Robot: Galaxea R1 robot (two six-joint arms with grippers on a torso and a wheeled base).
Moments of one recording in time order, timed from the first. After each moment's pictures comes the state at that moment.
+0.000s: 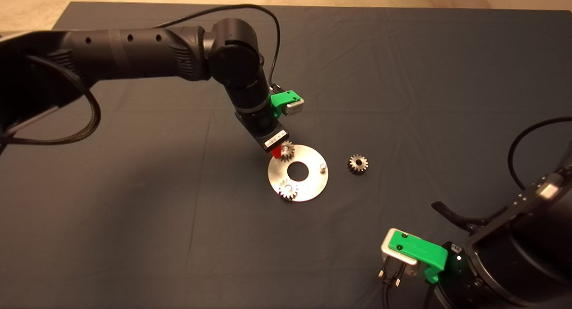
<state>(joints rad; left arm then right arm) -0.46 2.73 -1.23 0.19 1.43 -0.55 0.31 2.51 -0.35 -0.08 -1.53 1.33</state>
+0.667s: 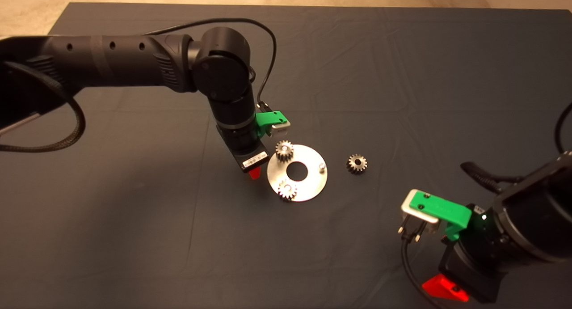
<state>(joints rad) -0.46 2.66 -1.11 0.17 1.52 -0.56 0.47 2.38 -0.39 -0.04 -1.53 1.22</state>
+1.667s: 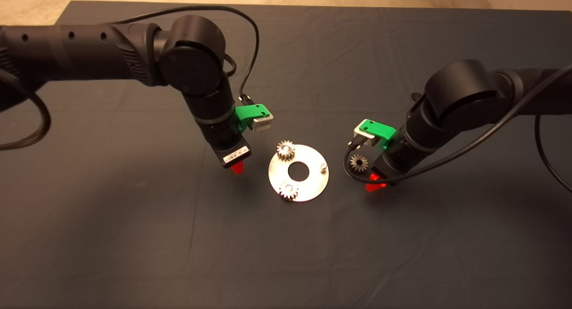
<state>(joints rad) -0.49 2.59 -1.06 0.17 1.53 -0.58 0.35 2.50 -0.94 -0.29 -1.53 0.82</state>
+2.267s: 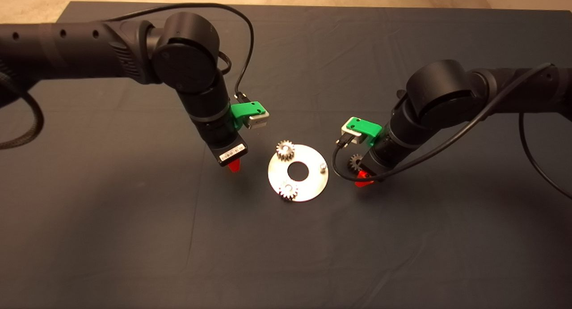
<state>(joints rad) -0.50 2.57 -1.06 0.17 1.52 -0.58 0.35 2.55 -0.99 -0.31 -1.53 0.77</state>
